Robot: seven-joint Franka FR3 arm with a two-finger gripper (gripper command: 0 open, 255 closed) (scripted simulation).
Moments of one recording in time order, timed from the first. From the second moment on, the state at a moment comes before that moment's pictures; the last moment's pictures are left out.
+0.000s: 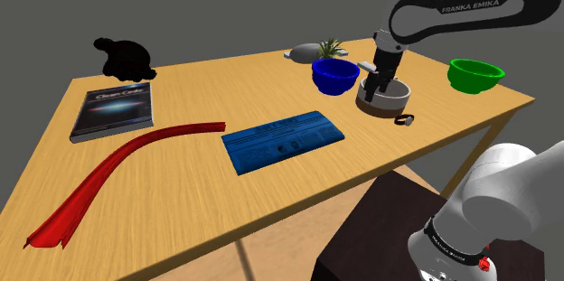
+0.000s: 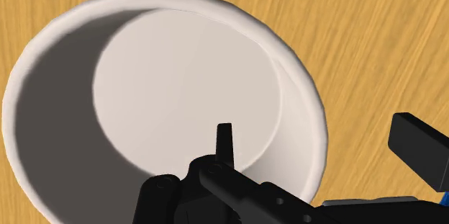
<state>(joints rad) -0.06 -0.55 -0.31 -2.42 -0.17 1.89 -0.20</state>
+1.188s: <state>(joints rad) -0.07 -0.54 -0.31 -2.48 -0.18 1.95 -0.20</state>
